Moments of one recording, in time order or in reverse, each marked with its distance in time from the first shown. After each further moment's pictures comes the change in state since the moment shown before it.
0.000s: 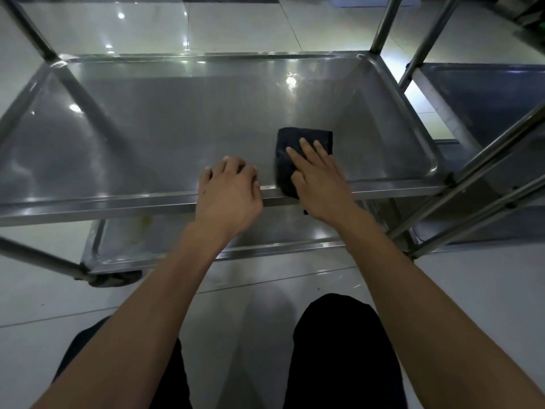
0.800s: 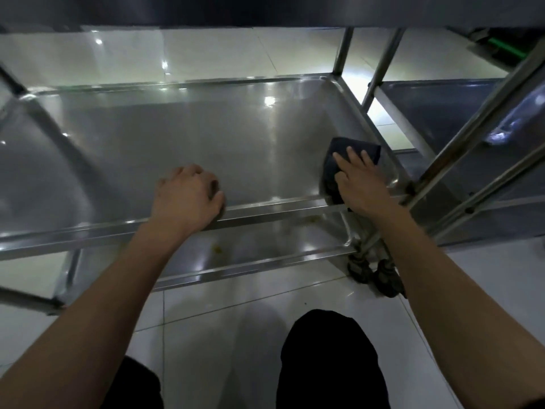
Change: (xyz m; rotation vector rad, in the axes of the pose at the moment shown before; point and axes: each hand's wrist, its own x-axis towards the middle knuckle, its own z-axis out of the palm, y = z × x) left_hand 0.034 -0.017 -0.023 0.080 -0.045 -0.008; right_hand 0.000 0.123 -0.044 -0.058 -0.047 0.307
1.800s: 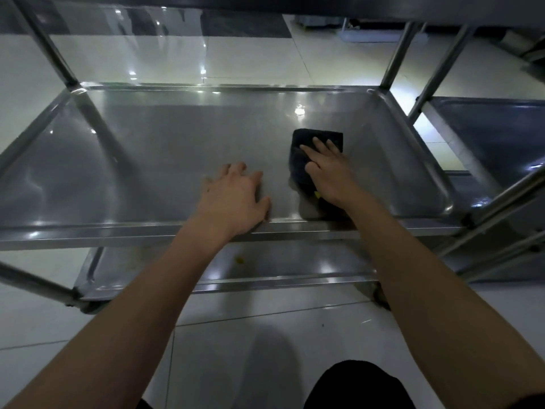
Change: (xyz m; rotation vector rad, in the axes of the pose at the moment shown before) left_hand 0.020 0.012 0.013 -0.008 -0.074 0.017; right_hand 0.072 -0.102 0.031 0.090 0.042 -0.312
